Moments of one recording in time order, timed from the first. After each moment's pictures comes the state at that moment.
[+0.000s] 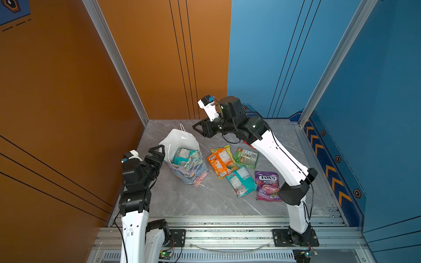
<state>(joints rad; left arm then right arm) 0.22 0.66 0.74 -0.37 0.31 -1.11 0.82 2.04 2.47 -0.88 -0.25 0.22</state>
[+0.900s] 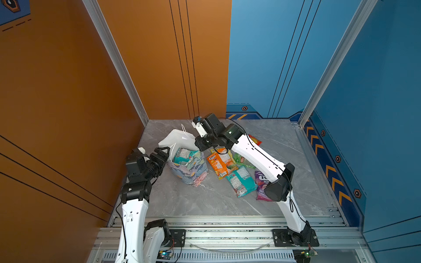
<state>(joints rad) 0.22 0.80 0.79 -0.43 0.41 -1.01 0.88 2.22 2.49 -1.04 -0.06 0.24</state>
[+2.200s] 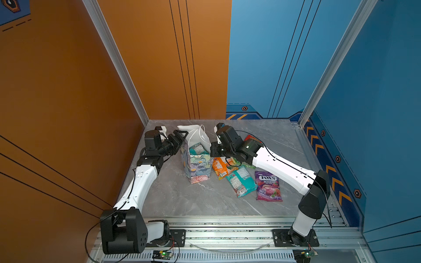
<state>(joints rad) 0.03 1.27 0.97 -0.08 0.55 -0.96 0.88 1.77 1.72 -0.62 0.04 0.66</state>
